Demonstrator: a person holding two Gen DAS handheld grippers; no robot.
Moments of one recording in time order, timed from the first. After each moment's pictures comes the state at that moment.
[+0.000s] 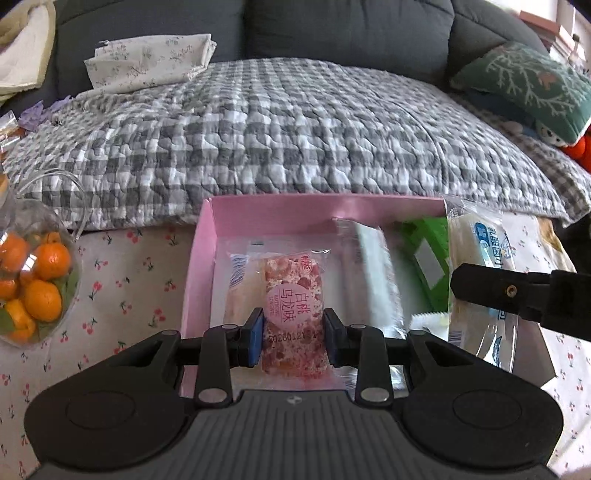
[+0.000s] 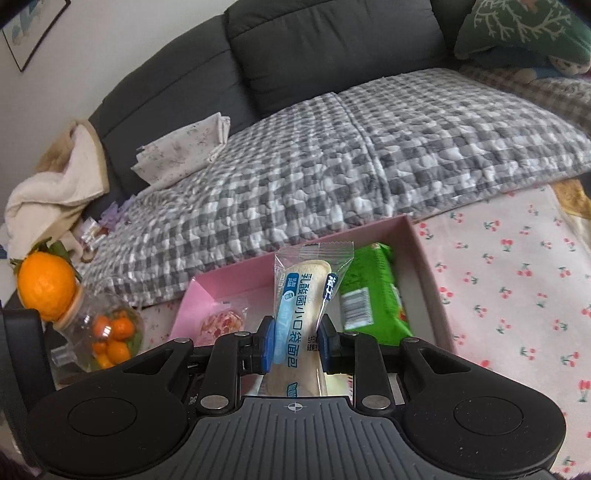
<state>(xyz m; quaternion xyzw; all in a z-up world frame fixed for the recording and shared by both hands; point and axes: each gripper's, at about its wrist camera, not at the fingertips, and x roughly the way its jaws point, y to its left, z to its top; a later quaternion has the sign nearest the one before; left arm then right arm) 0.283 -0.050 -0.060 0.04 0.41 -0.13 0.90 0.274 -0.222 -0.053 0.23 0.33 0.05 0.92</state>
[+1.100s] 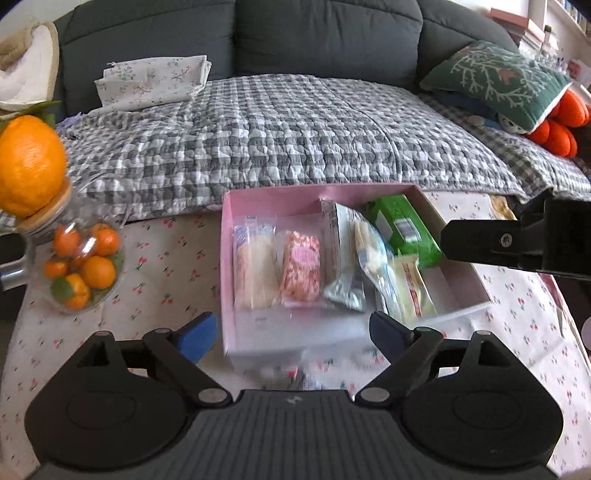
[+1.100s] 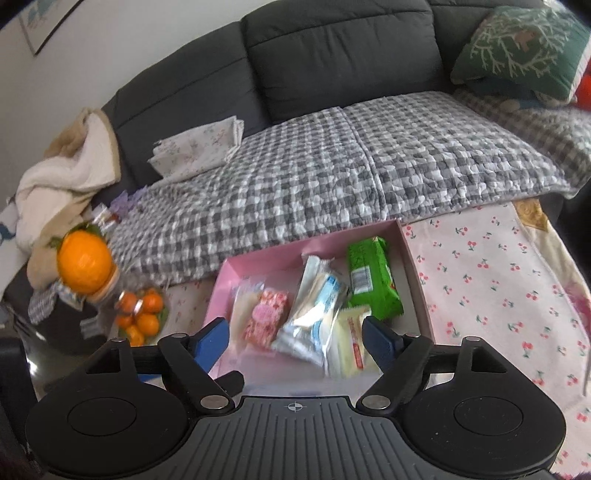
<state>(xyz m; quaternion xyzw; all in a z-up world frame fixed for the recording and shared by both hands) 0.204 -0.026 -0.012 0.06 0.41 -0.15 0.90 0.194 -0.199 0.006 0.19 0.34 0.04 0.92</state>
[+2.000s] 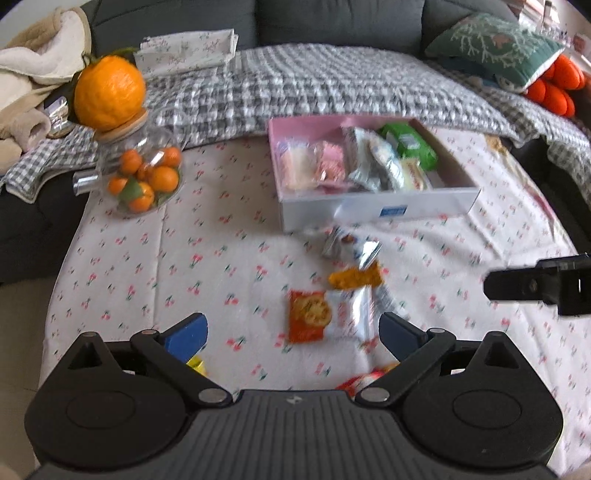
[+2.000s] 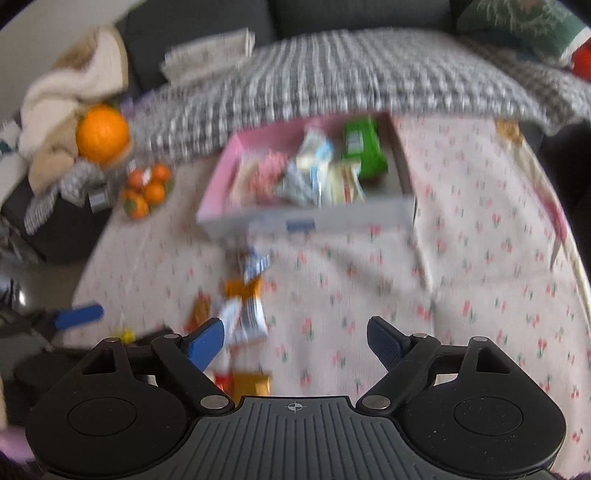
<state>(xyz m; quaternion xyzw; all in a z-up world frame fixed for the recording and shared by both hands) 0.107 0.026 -0.021 0.09 0.44 -0.12 0.88 0.099 -0.170 -0.023 0.13 0.46 0.05 0.88</state>
